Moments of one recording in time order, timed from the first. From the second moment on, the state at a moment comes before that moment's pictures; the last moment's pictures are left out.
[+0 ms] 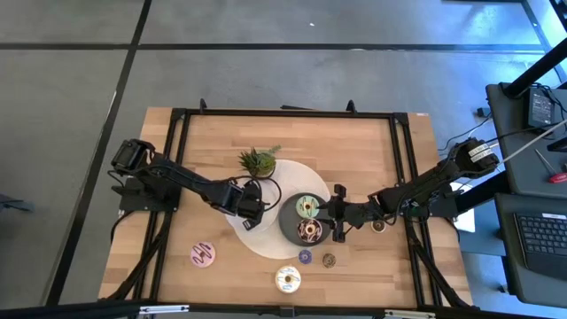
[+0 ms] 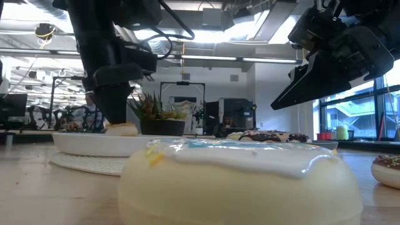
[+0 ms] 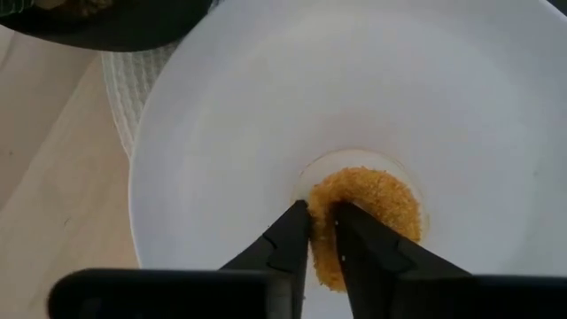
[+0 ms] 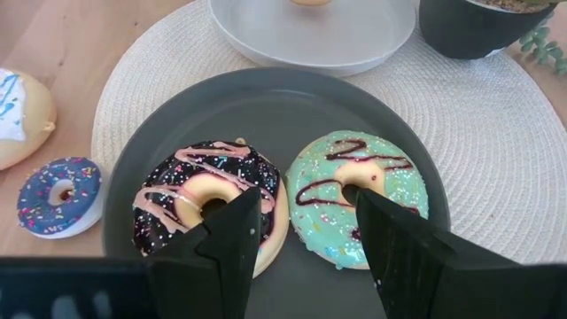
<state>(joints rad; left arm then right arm) -0.25 1.67 0.98 -0.70 -0.34 -0.85 0.40 1.43 0.52 0.24 0.40 0.26</state>
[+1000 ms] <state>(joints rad) -0.30 1.56 0.98 -0.57 -0.46 -0.81 0.40 1.30 0.54 0.03 0.13 0.24</state>
